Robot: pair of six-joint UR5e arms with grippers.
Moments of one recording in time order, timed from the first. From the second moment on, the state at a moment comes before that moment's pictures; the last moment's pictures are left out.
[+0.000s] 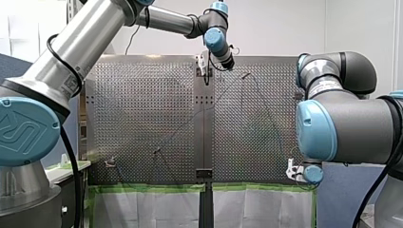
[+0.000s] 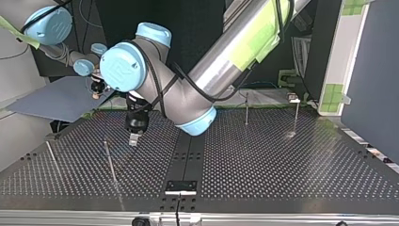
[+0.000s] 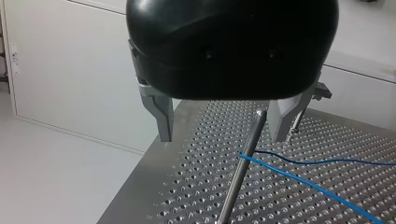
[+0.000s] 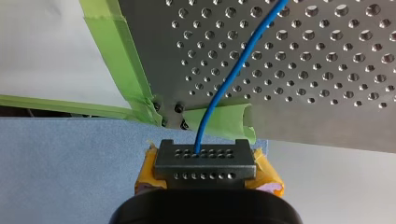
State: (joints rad) left arm -0.77 -2.12 -0.89 -3.38 -1.97 -1.86; right arm 1.56 -0.44 1.47 -0.73 1.55 1.60
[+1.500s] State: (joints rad) left arm -0.72 -1.90 -1.12 -3.22 -1.97 -1.91; right arm 1.56 -0.45 1.46 -0.71 1.55 1.56
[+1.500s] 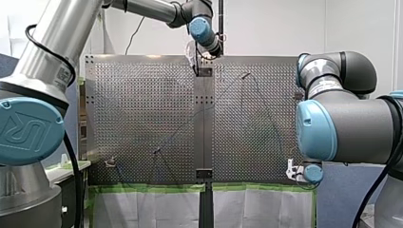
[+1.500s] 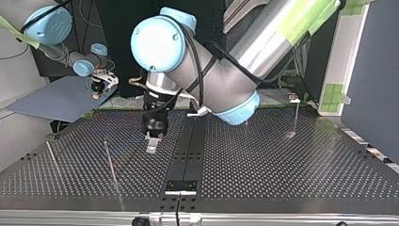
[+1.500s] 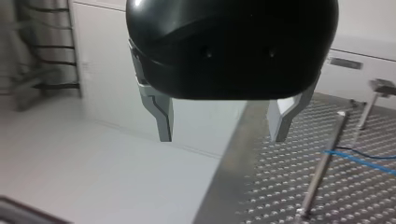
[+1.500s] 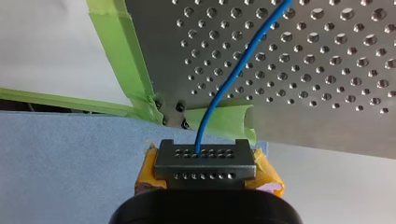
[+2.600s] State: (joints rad) left arm -0.69 -1.62 -1.43 -2.90 -1.91 -2.04; right arm 1.56 -0.45 1.45 -0.69 1.55 1.53
